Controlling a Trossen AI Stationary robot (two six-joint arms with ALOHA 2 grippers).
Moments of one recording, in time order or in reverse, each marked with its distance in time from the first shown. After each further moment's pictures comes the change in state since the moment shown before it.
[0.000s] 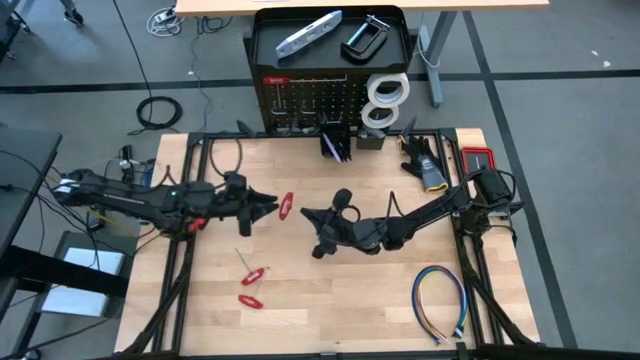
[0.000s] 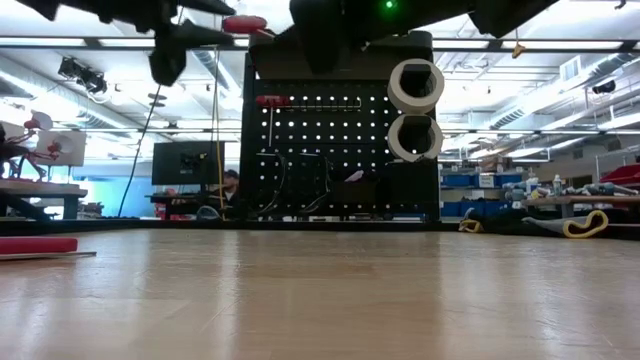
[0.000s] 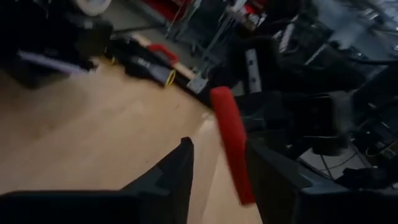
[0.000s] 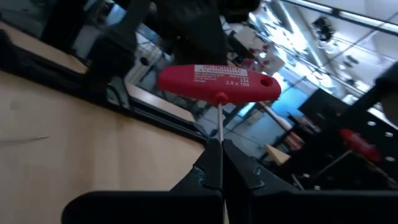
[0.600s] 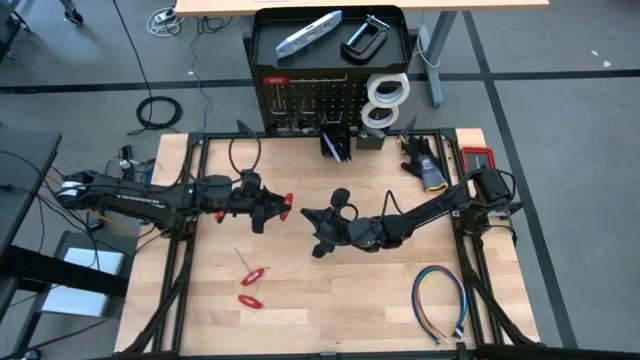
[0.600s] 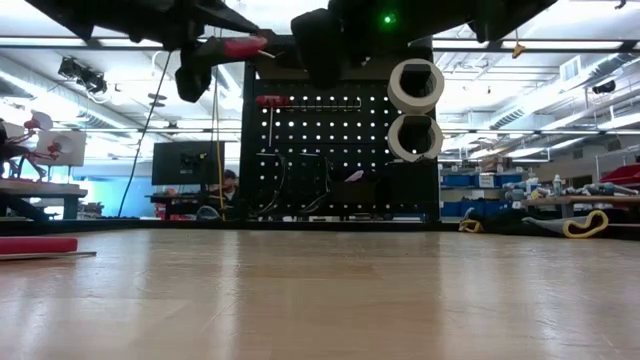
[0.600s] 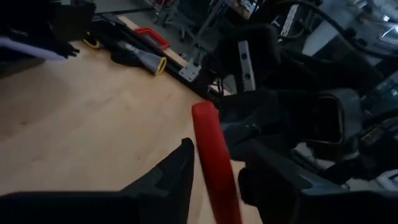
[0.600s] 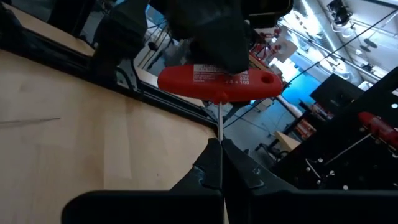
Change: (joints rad) left arm 0.114 0.151 0.000 0.131 0.200 -0.004; right arm -0.013 0.000 0.000 -0.095 -0.019 0.083
